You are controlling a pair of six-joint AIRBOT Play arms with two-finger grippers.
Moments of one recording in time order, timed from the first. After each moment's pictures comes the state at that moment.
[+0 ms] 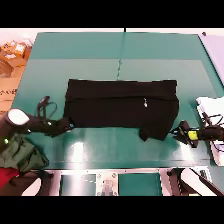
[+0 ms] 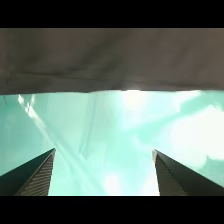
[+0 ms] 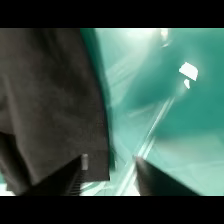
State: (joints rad) left arm -0.05 -0.88 0.47 0.93 -0.96 -1.56; right arm -0.64 -1.02 0.43 -1.02 1.17 1.48
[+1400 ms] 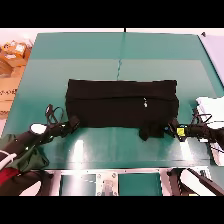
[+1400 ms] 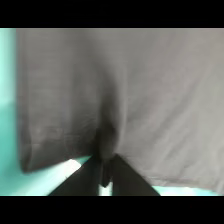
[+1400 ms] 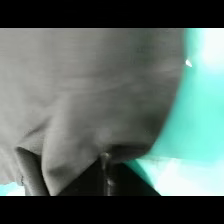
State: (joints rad) left arm -0.22 -1.07 0.31 0.45 -0.43 -1.39; right arm -0.48 -1.05 0.38 -0.85 0.96 1.43
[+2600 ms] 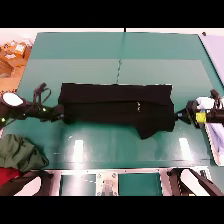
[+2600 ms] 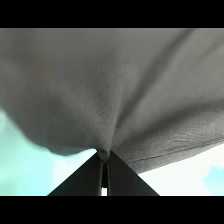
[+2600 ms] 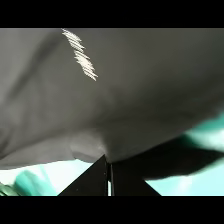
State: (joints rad) left arm 0.09 -1.11 0.77 0.93 -1.09 -1.35; right arm -0.54 -0.96 0.74 -0.82 1.34 1.51
